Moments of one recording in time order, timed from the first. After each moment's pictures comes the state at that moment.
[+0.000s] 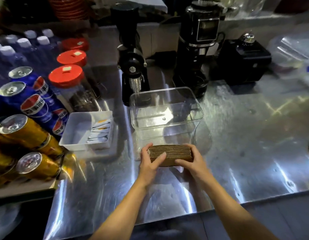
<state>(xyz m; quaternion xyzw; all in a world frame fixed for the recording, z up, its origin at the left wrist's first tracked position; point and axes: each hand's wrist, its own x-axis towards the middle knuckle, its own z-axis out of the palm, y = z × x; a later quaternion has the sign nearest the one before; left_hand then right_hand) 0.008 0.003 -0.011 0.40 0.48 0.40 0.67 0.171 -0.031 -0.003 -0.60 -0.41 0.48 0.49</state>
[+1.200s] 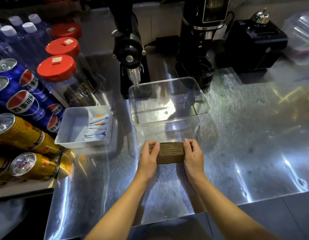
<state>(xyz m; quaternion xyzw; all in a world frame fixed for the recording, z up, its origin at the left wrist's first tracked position) 0.009 0.021 -0.014 0.50 0.51 0.40 0.58 0.143 -0.006 -0.020 -0.68 -0.35 0.34 0.55</state>
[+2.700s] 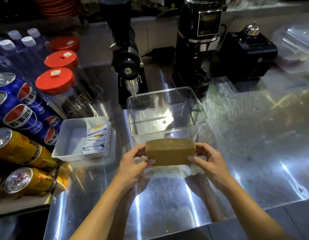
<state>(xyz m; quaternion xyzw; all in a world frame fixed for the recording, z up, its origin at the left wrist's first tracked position) -0.037 0.043 0.023 0.60 0.47 0.36 0.54 0.196 -0.020 0.032 -0.59 -0.48 0.42 0.50</state>
